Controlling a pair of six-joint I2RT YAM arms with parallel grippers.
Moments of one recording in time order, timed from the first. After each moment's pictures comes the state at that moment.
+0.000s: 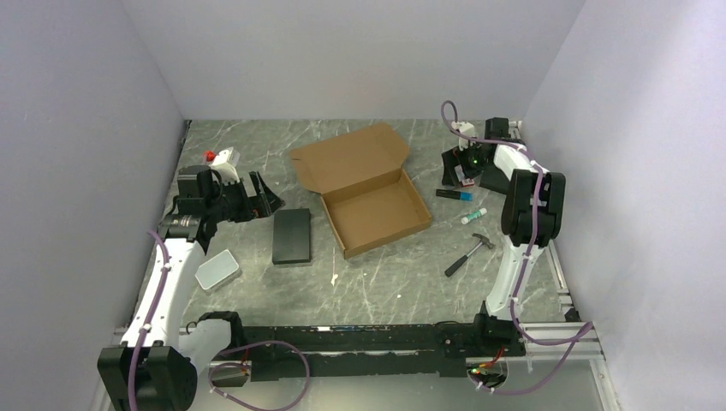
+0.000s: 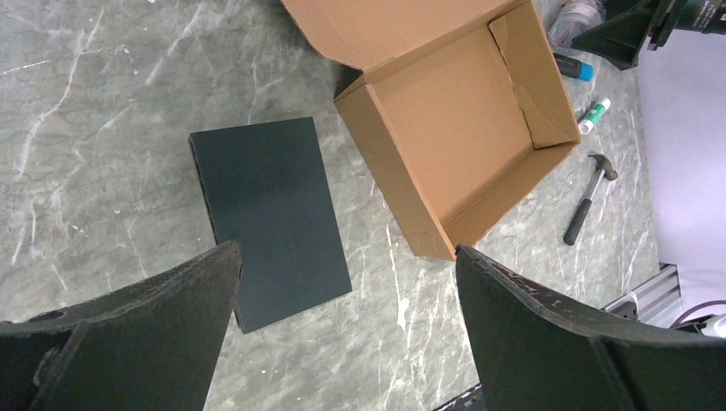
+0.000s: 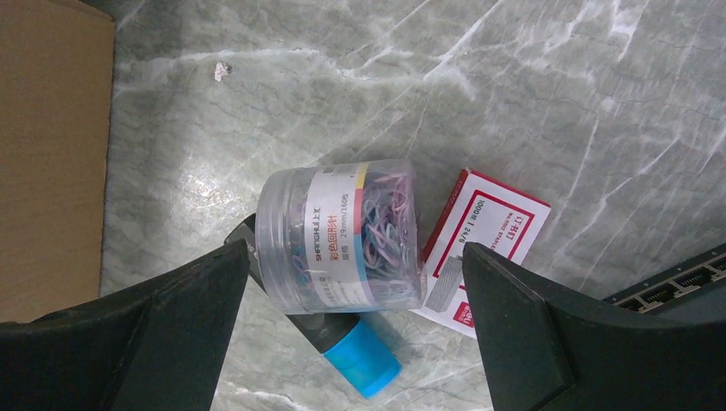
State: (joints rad) left arm 0.02 0.99 0.87 -0.50 0.49 -0.31; right arm -0.11 2.09 1.58 -0.55 -0.52 -0.54
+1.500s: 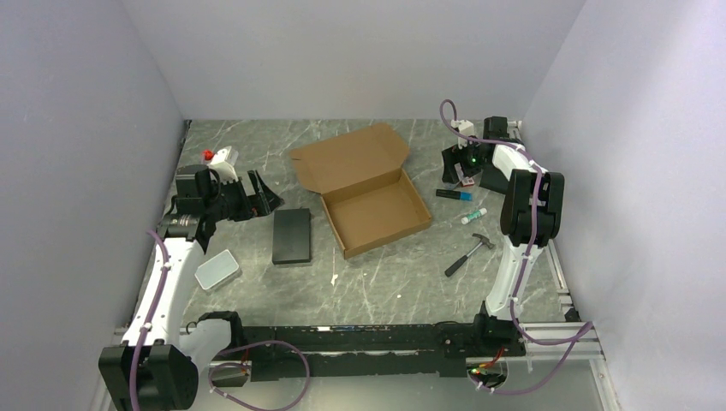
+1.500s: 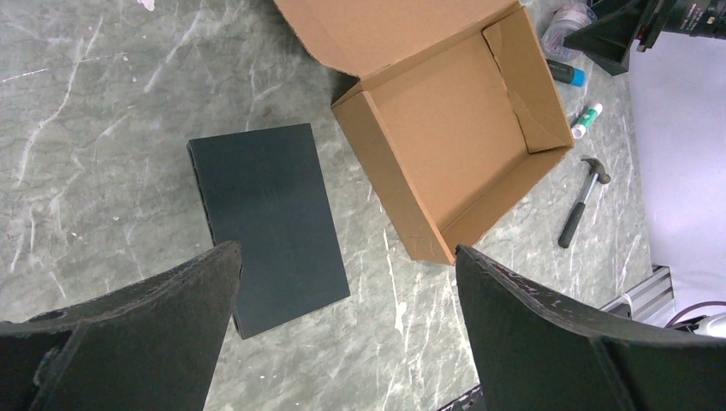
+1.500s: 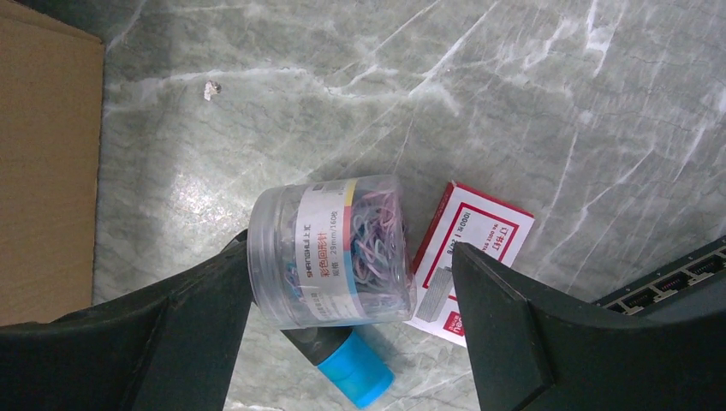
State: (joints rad) left arm 0.04 0.99 0.87 -0.48 0.51 -0.31; right arm -0.10 2.10 1.58 -0.51 -0.50 -0.51
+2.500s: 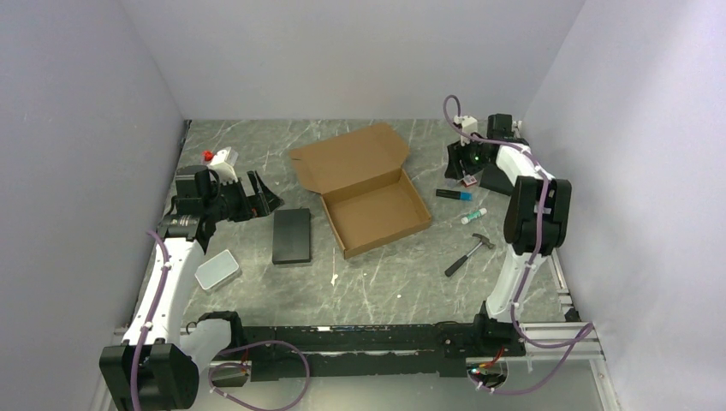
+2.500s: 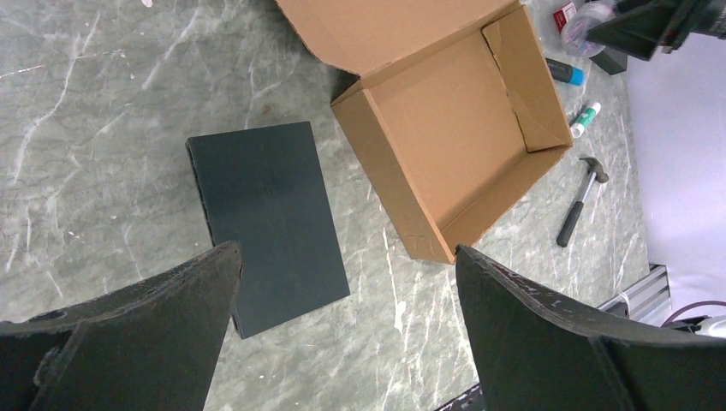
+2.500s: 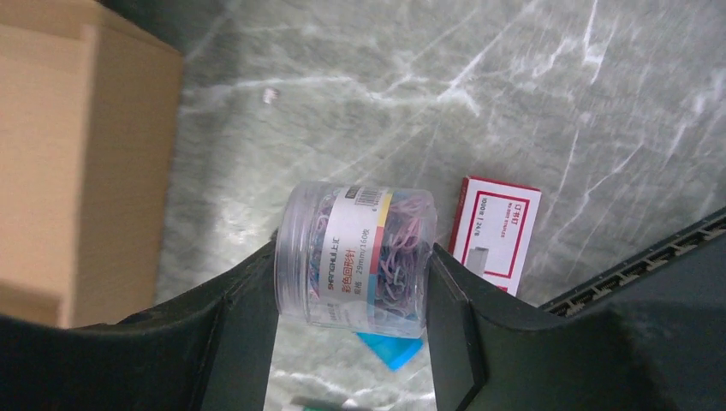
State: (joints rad) left arm 0.04 0.99 0.86 -0.48 0.52 -0.31; right arm -0.10 2.02 1.53 -0.51 -0.52 -0.49
